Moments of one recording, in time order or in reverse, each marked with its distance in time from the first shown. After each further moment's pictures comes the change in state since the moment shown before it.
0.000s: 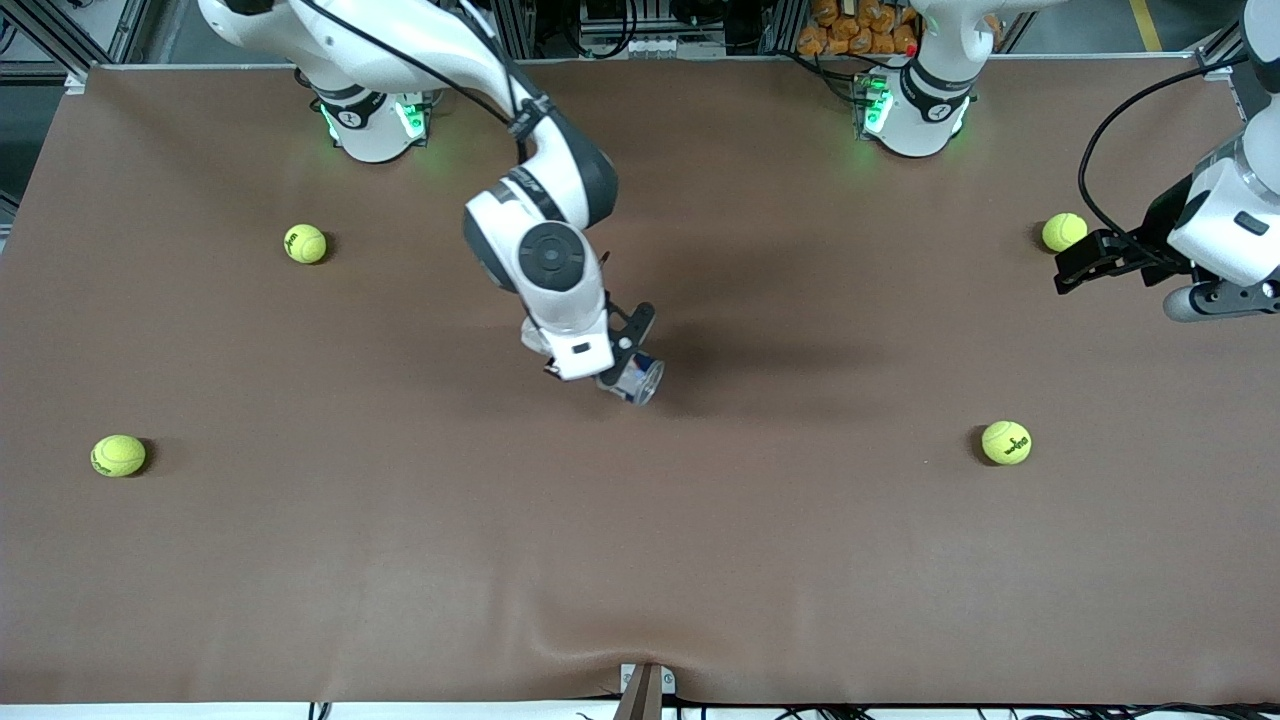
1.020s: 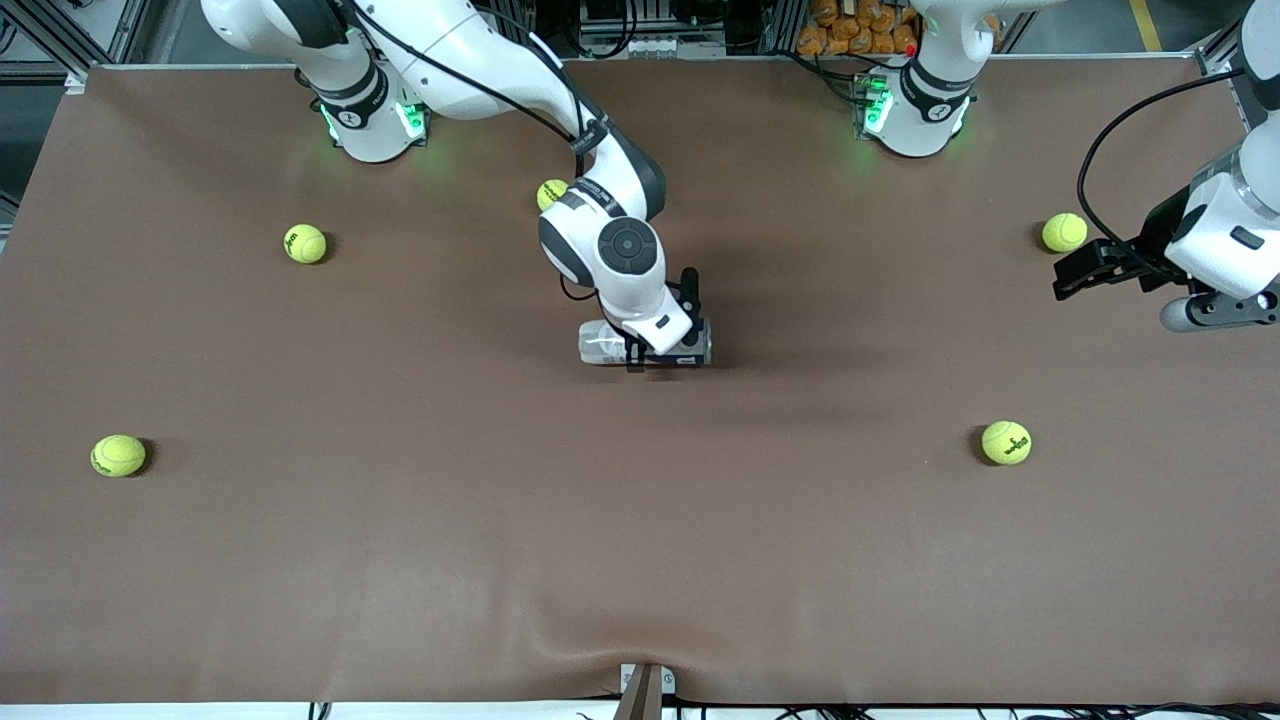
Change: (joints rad) left arm 0.004 0.016 0.003 0.000 0.000 0.001 0.000; right arm 0.121 0.138 -0.001 0.006 -0.002 0.206 -0.352
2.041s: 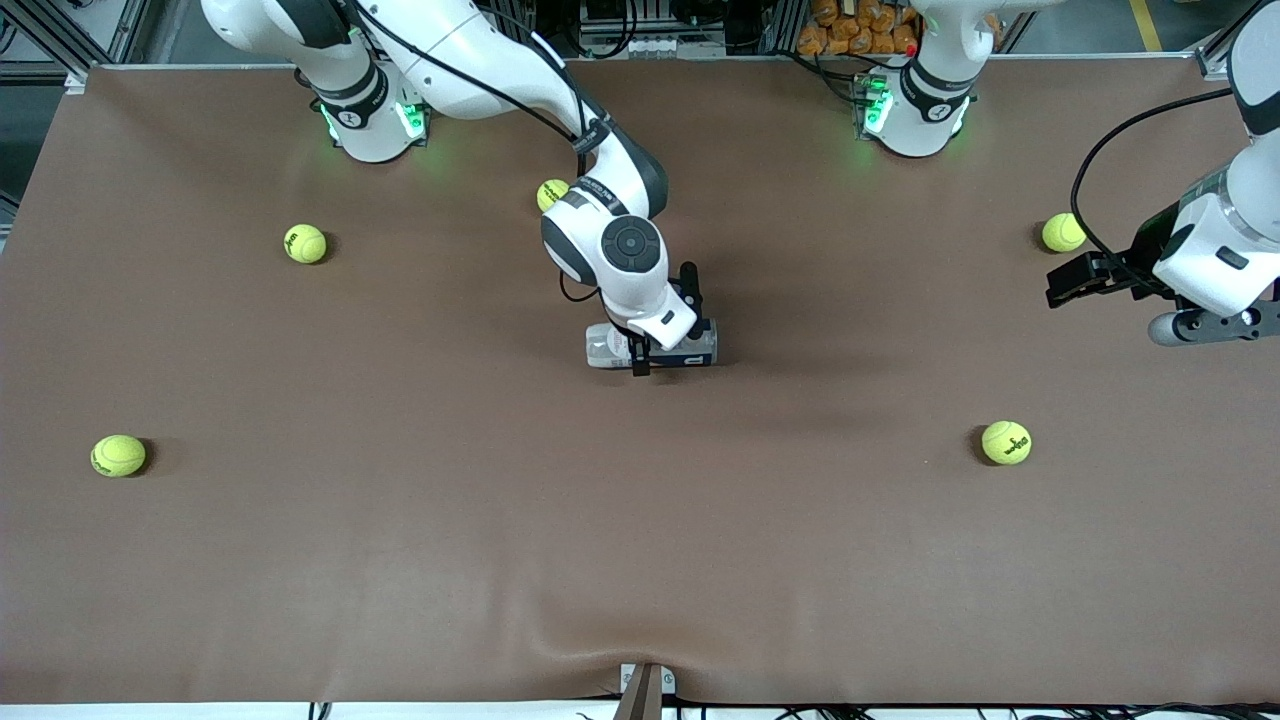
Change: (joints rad) left arm 0.000 0.025 0.000 0.000 0.000 0.000 0.000; right arm 0.002 0.003 -0.003 0.007 -0.004 0.000 -0.080
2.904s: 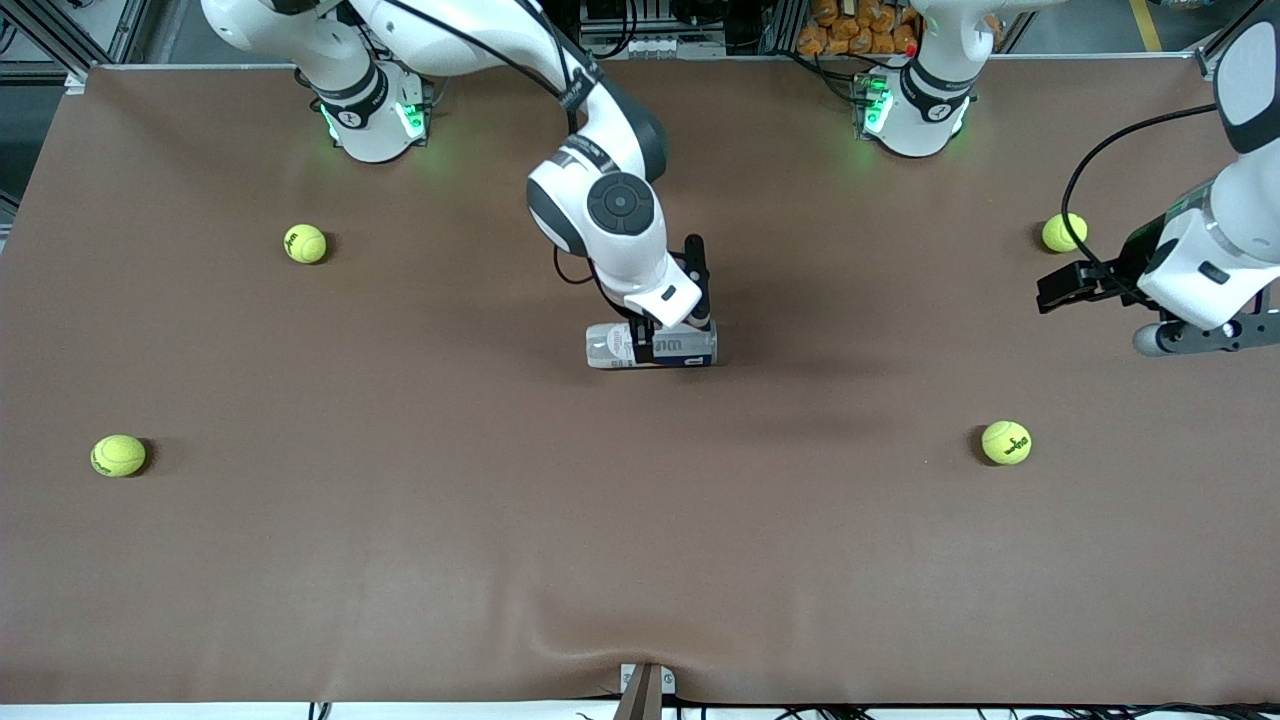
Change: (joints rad) left arm -0.006 0.030 -0.005 0.000 -0.001 0.000 0.000; right arm -0.002 -0.145 -0.015 0.027 0.043 -0.140 -0.002
